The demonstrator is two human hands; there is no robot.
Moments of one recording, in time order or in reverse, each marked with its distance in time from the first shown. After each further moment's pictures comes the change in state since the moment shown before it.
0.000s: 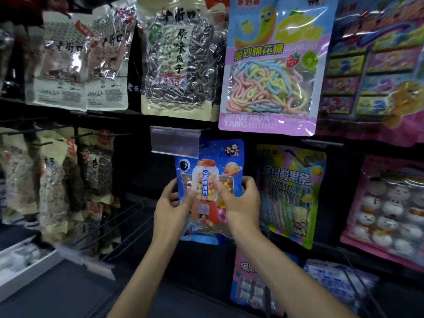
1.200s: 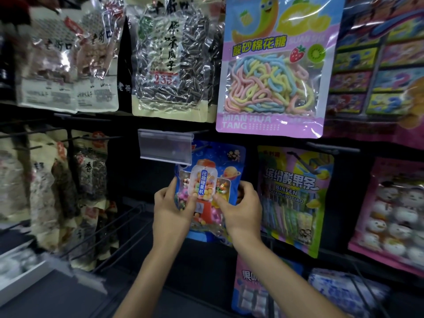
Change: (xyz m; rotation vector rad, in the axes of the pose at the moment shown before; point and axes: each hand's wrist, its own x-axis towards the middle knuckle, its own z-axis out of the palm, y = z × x) left_hand 0.033 -0.038 0.012 0.369 0.062 0.164; right_hand 0.028 0.037 0.007 -0.256 0.116 -0.092
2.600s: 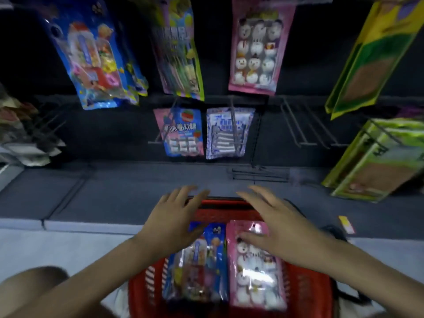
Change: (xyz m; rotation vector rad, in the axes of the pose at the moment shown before) left_hand -0.376 0.088 -0.021 0.715 -0.994 0.671; right_hand -0.297 0.020 -0.422 -0.830 -0.883 0.106
